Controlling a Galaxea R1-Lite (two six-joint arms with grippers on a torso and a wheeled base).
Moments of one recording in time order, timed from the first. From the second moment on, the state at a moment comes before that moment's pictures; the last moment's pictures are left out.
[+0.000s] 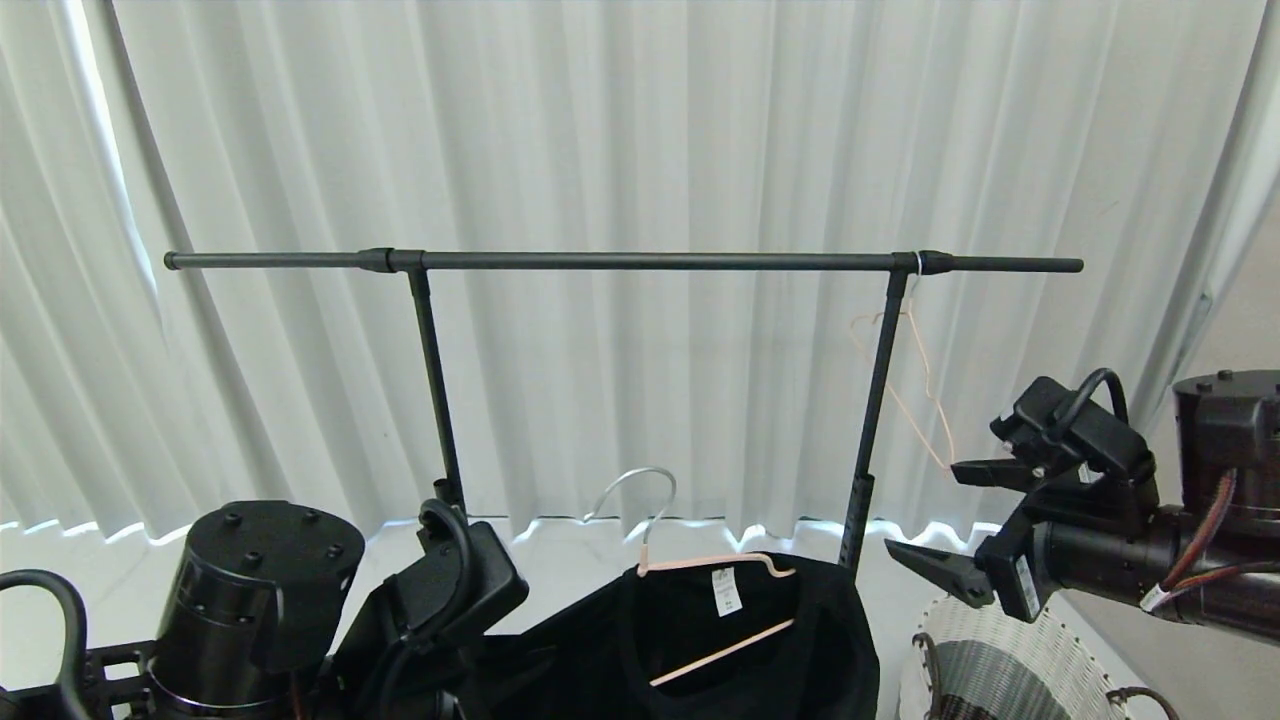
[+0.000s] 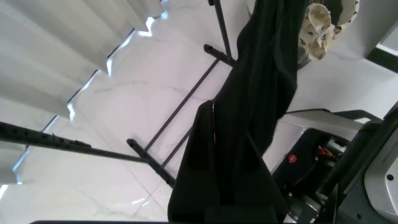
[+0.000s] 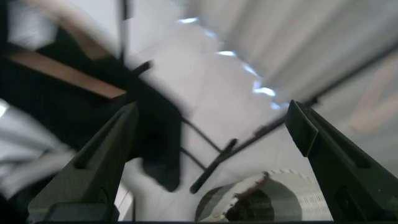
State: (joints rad) left arm -0.66 1.42 -0.42 -0.35 -0.12 0.28; right arm 0.55 1.42 -0.59 -0.38 0.13 -0.21
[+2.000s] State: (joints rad) left arm -0.78 1.40 -0.42 -0.40 -0.27 0.42; right arm 0.93 1.60 -0.87 0.12 0.20 -0.37
